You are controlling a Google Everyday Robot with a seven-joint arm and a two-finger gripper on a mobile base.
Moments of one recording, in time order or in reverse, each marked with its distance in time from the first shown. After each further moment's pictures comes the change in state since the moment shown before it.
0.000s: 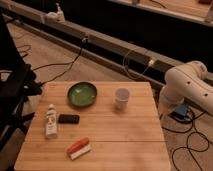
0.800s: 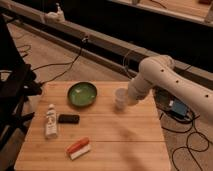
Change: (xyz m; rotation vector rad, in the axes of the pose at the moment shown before) arm -0.203 -0.022 -0.002 -0.022 -0.360 -0.198
